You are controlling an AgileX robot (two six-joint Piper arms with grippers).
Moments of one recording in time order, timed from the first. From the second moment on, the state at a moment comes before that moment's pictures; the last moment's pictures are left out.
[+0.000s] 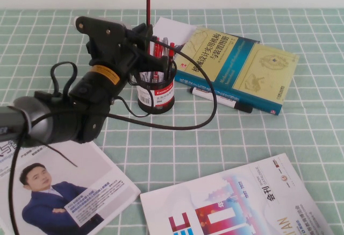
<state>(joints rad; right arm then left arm) 0.09 -0.02 0.03 0.15 0.34 0.10 -0.50 1.86 -1.01 0.02 -0.81 -0.06</state>
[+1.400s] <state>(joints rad) 0.09 -0.02 0.03 0.15 0.34 0.10 -0.46 1.99 -1.08 0.07 -0.86 -0.18</state>
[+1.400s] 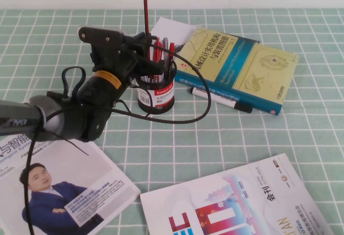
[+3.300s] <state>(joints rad) 0.09 -0.02 0.03 0.15 0.34 0.10 -0.46 1.06 -0.60 0.25 -0.45 -0.26</state>
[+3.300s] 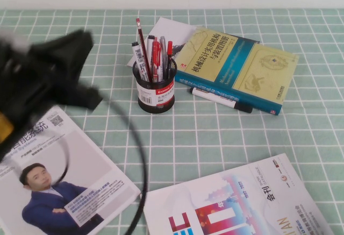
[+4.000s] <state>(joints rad) 0.09 -0.02 0.03 0.15 0.34 0.10 -0.46 0.89 -0.40 0.20 -0.25 -0.25</state>
